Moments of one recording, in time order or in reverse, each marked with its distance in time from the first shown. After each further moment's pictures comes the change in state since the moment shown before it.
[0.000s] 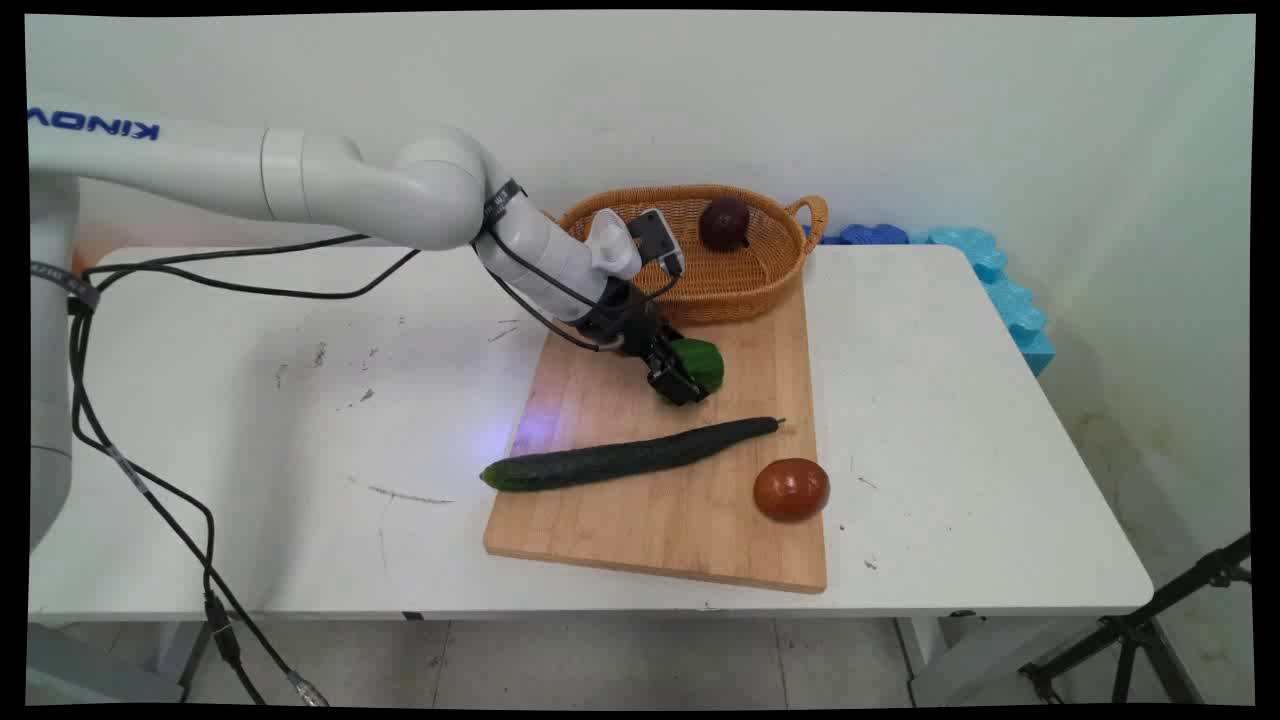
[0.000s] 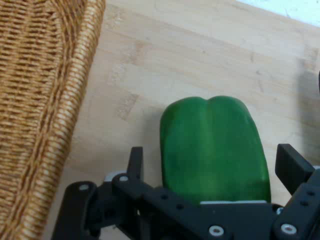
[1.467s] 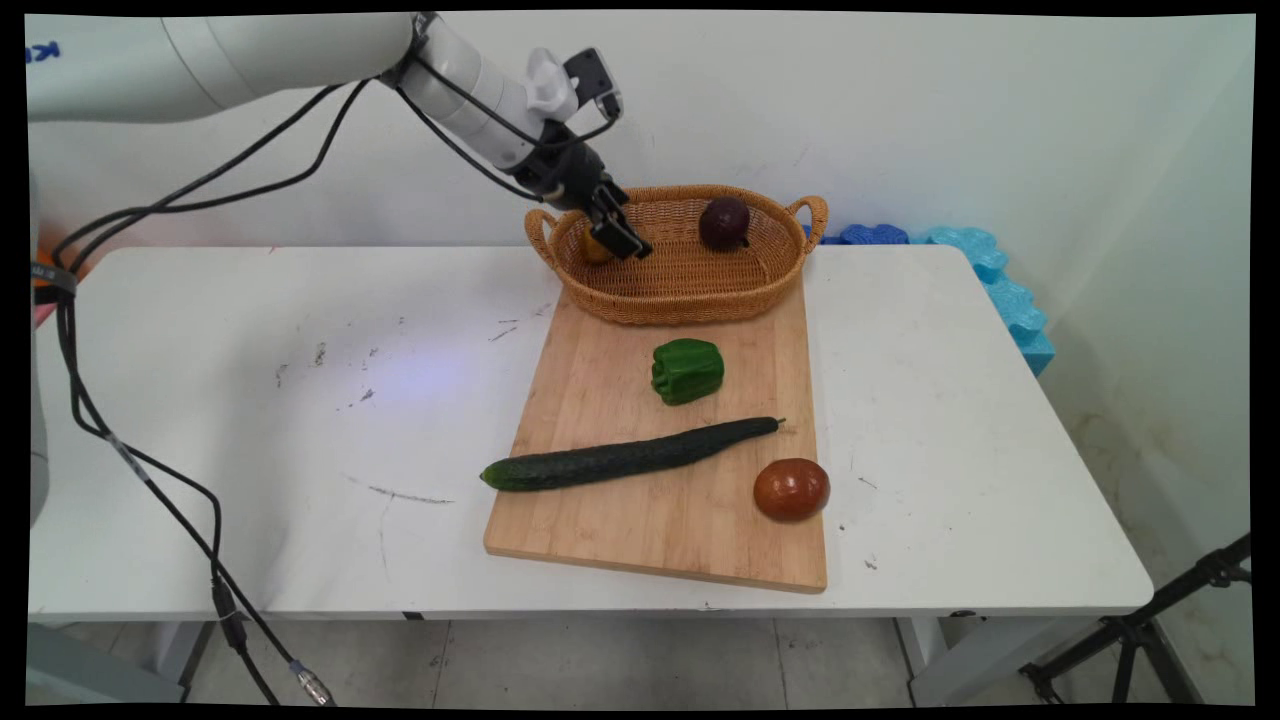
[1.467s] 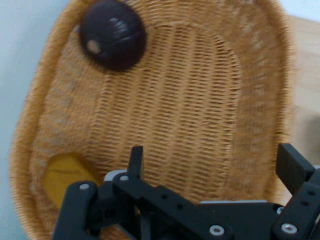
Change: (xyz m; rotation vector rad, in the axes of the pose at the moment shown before) arm 0.046 -0.098 -0.108 0.169 0.006 0.067
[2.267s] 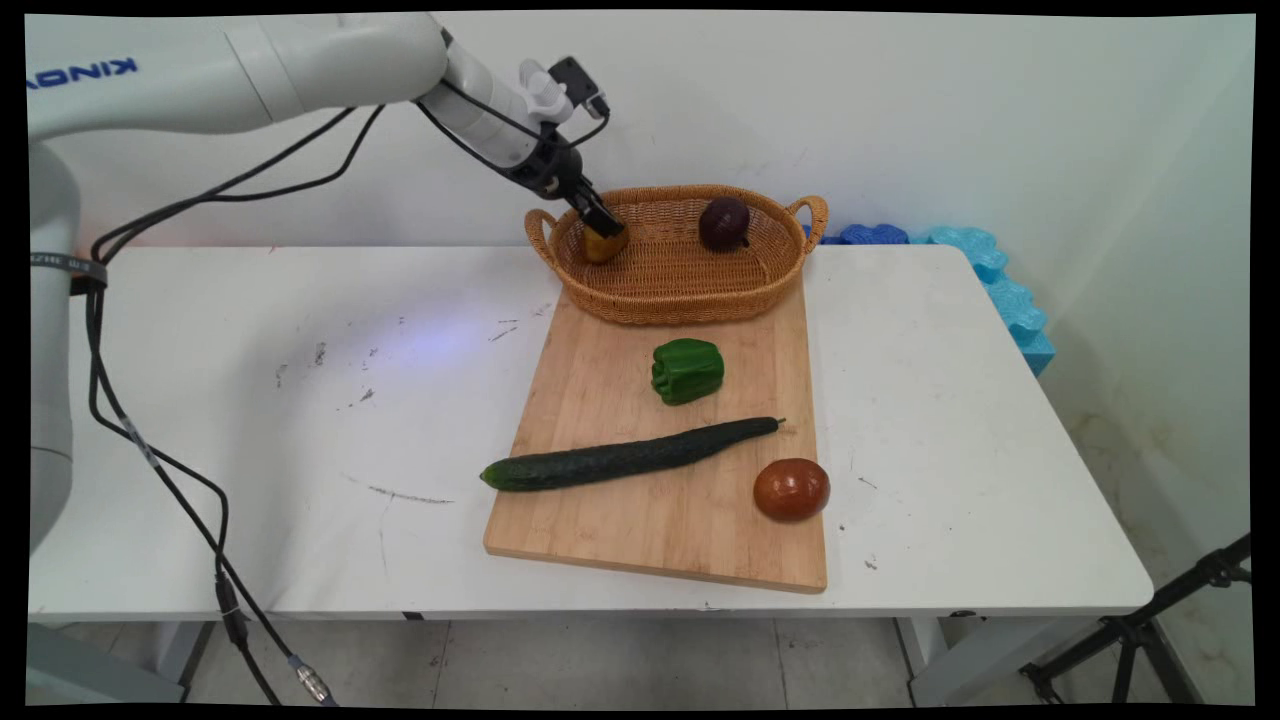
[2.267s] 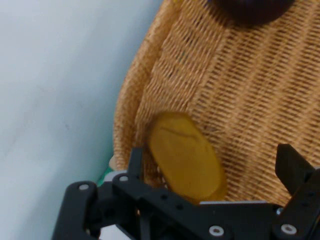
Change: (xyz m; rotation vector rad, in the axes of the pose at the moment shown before) arm -0.027 -0.063 0.051 0.177 -0.068 -0.151
